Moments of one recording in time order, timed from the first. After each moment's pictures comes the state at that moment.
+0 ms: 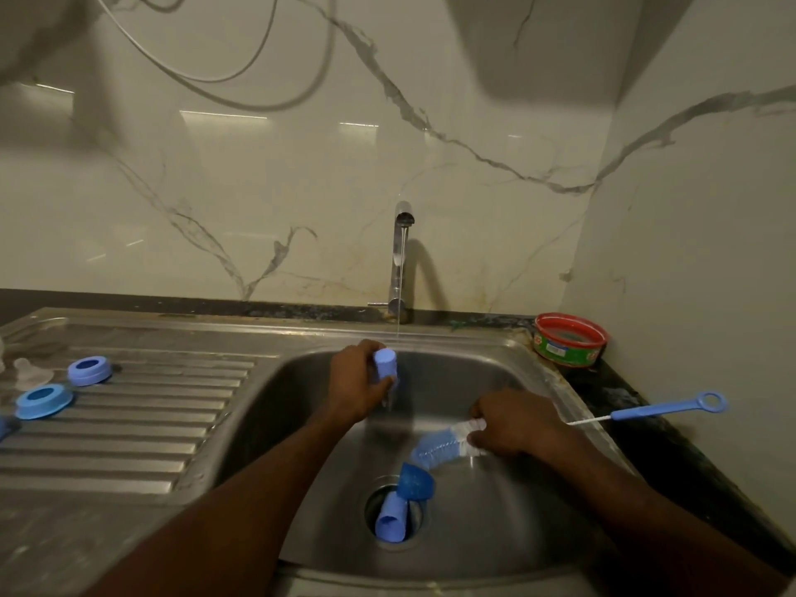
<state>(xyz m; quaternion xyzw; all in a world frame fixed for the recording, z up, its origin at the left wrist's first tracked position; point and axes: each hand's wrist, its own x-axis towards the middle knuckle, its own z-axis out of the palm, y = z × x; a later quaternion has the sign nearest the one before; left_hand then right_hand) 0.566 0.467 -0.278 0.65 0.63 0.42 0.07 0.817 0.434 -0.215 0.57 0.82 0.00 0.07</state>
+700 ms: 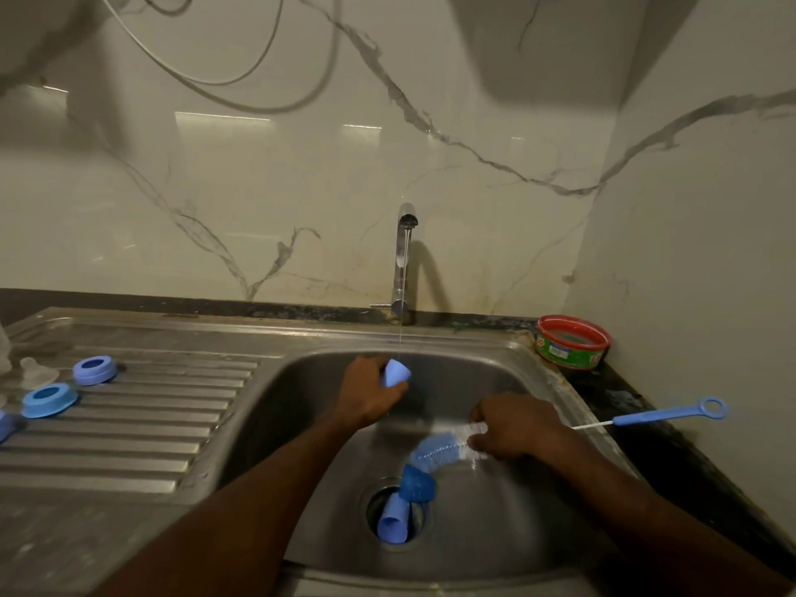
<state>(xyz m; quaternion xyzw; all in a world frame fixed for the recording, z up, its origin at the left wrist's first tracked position) 0.573 0.474 -0.285 0.66 0.63 0.40 0.10 0.817 0.431 -0.214 0.56 0.82 -0.02 0.07</state>
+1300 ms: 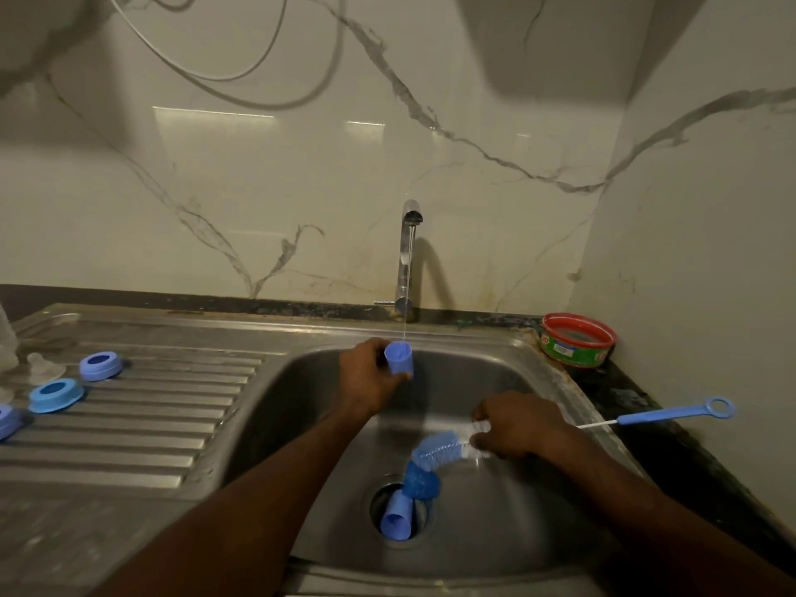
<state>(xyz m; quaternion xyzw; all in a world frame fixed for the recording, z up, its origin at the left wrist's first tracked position) 0.579 0.464 -0.278 0.61 0.64 0.46 0.12 0.816 0.429 -0.214 0.56 0.82 -0.03 0.05</state>
